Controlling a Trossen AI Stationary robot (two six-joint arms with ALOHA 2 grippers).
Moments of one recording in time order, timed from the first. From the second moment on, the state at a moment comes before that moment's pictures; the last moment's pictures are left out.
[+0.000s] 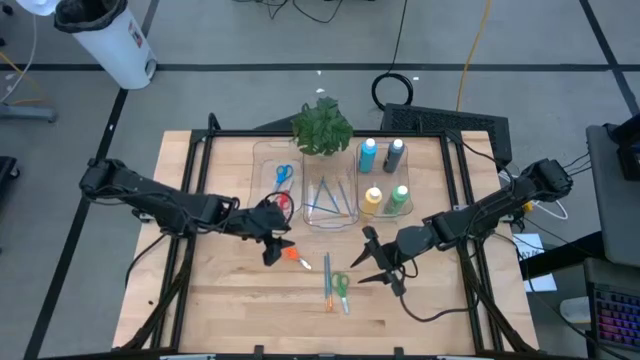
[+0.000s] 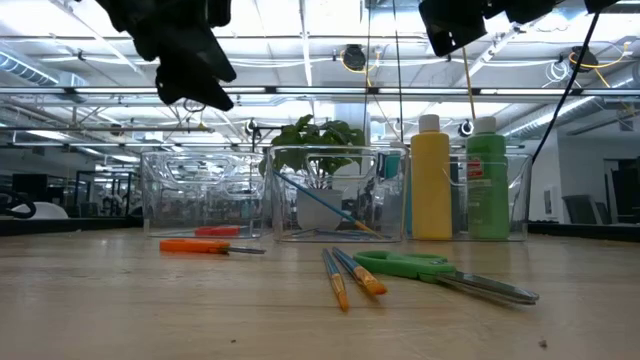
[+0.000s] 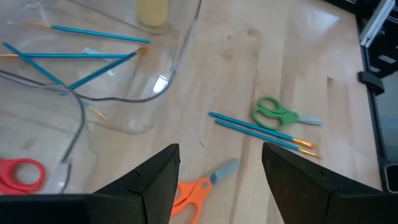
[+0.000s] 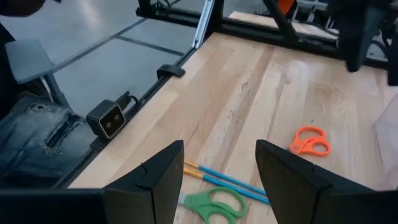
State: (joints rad) left arm -0.24 1.27 0.83 -0.28 -0.16 -0.53; right arm 0.39 1.32 0.74 0.19 -0.05 -0.02
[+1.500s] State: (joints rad) left arm -0.27 1.27 0.83 -0.23 -0.30 -0.52; right arm 0.44 1.61 0.80 -0.04 0.03 0.02
